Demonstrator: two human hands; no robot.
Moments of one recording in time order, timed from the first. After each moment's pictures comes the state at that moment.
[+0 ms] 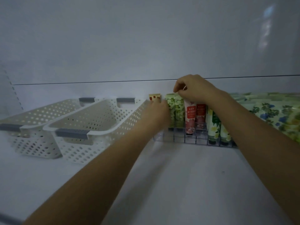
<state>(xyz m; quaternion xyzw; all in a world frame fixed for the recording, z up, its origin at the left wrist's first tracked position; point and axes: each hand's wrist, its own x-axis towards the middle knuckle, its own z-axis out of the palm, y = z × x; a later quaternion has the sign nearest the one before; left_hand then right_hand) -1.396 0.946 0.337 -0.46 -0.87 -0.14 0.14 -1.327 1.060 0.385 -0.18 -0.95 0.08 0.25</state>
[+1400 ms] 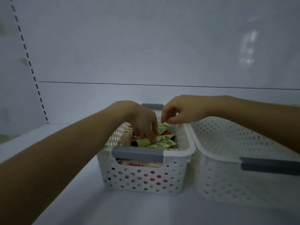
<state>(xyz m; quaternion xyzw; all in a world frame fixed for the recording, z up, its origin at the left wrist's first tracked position) -1.682 0.768 0.375 -0.57 -0.79 0.07 -0.20 -1.559 0.859 0.392 -0.08 -1.00 0.02 0.00</state>
